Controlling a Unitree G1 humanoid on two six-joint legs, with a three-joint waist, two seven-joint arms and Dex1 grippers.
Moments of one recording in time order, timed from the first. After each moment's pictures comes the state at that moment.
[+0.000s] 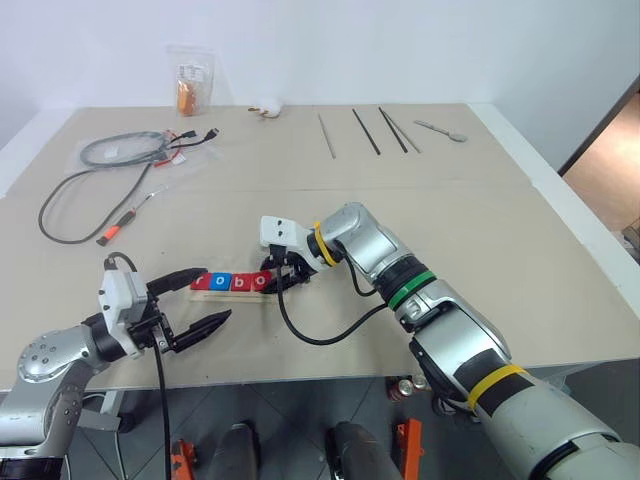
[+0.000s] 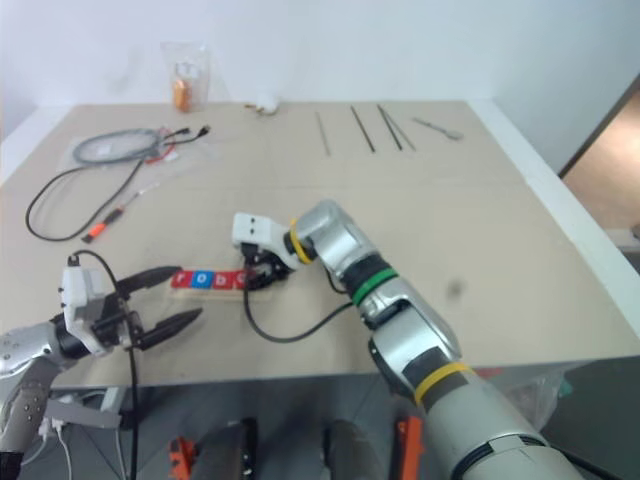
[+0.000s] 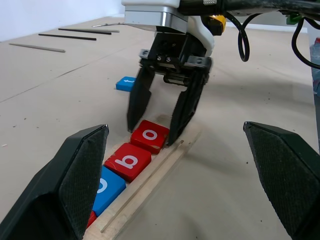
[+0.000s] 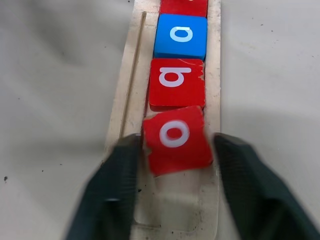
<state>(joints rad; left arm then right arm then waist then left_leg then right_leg) 0.05 0.62 0.25 -0.21 -0.59 0.09 -1.06 -1.16 -0.11 0.47 0.80 -0.10 0.27 1.25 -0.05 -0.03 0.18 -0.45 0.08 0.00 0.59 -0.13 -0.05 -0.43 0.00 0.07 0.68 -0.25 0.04</state>
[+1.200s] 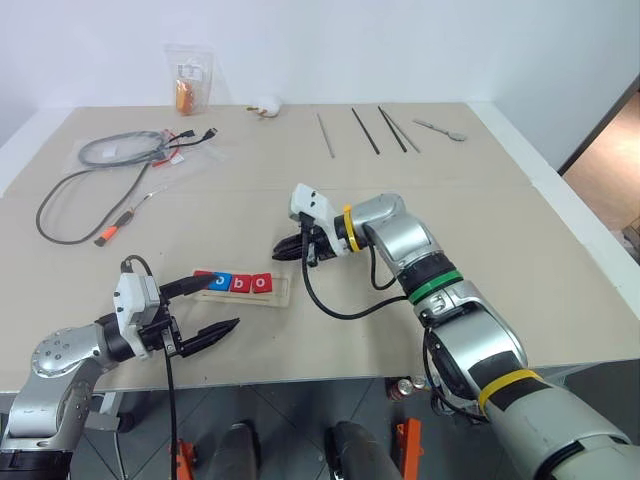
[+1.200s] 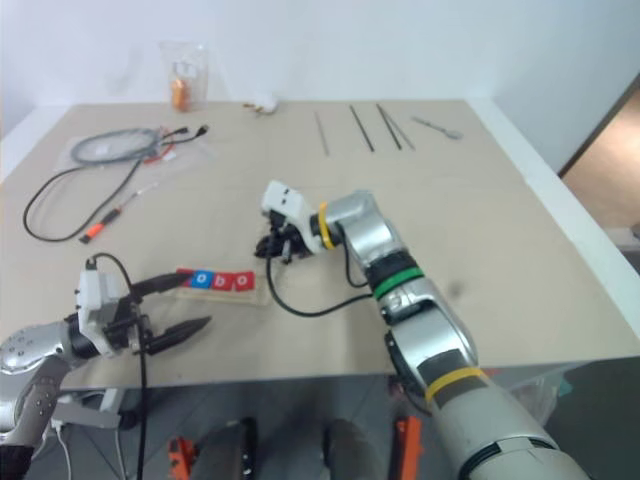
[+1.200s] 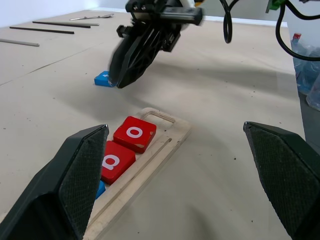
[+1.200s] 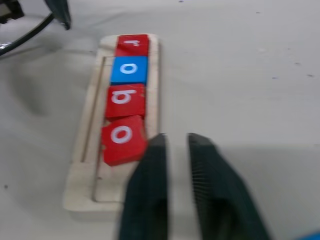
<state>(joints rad) 0.02 0.61 0.21 -0.16 -0.57 0.08 -1.12 -1.10 -0.17 0.31 0.70 -0.02 0.35 1.24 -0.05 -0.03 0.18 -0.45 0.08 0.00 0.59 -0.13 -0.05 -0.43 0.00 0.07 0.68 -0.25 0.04</state>
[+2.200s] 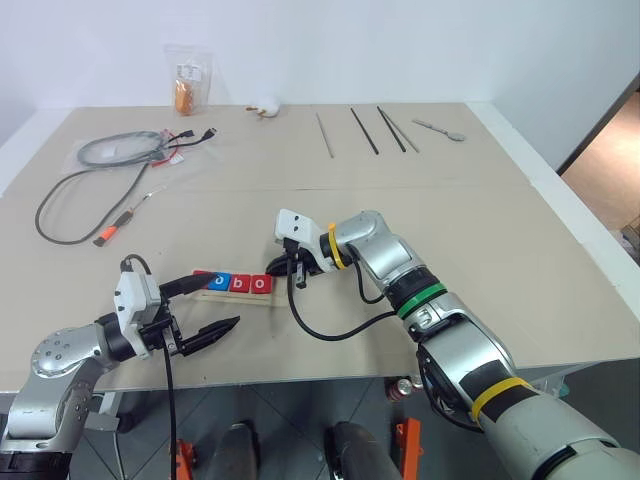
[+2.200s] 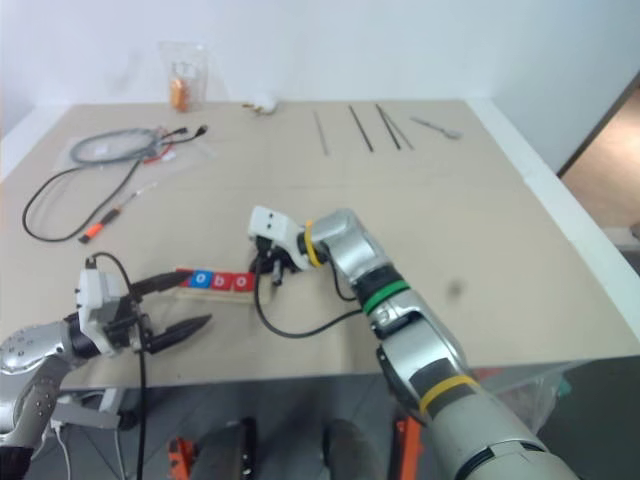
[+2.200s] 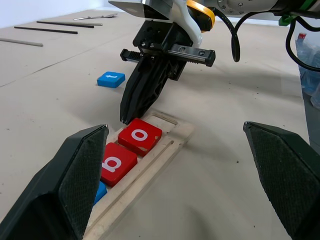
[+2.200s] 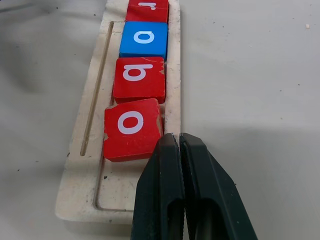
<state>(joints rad) 0.02 0.62 0.21 -0.19 -0.57 0.10 -1.08 -1.07 -0.13 0.38 0.73 -0.08 0.27 1.18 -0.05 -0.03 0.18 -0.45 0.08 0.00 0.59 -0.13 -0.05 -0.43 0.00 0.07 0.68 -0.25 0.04</state>
